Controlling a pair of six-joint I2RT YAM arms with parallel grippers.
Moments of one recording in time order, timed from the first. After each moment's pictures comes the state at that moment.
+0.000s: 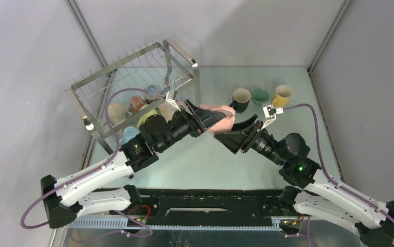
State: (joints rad) left arm -0.99 1.01 0.95 0.11 -0.07 -1.16; right arm 0.92 0.70 0.67 0.29 -0.12 0.75
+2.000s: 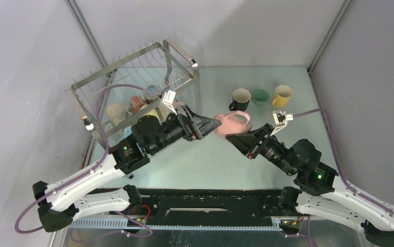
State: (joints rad) left arm -1.01 0.96 0.99 -0.05 -0.05 -0.97; right arm 1.05 0.58 0.75 -0.02 0.13 0.68
